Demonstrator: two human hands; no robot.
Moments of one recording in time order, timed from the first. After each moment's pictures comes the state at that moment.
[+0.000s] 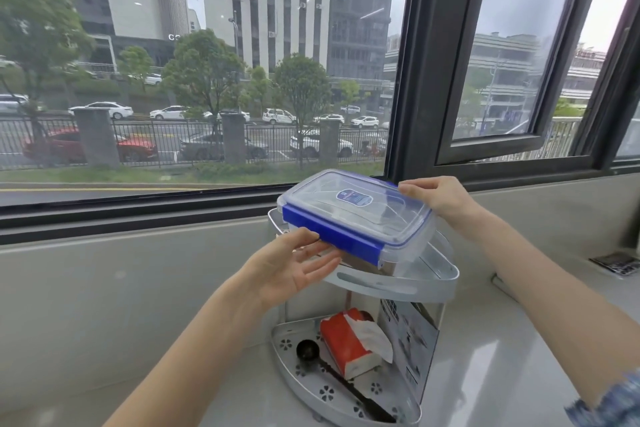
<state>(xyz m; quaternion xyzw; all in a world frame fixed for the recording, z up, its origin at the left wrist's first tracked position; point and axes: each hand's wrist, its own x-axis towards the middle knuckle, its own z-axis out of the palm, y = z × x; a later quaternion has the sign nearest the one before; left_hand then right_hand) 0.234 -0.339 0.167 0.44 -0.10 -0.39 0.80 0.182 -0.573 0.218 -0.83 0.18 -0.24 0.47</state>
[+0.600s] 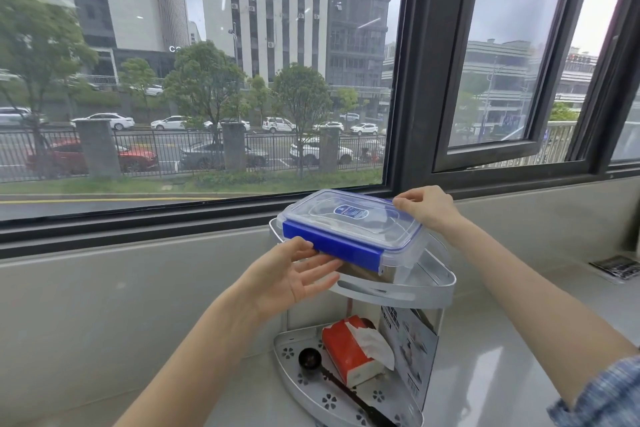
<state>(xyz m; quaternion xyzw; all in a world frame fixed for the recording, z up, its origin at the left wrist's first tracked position) 0.228 -0.332 0.171 0.47 -0.10 -0.40 0.78 0.190 -0.562 0.216 -0.86 0.25 -0.24 0.38</state>
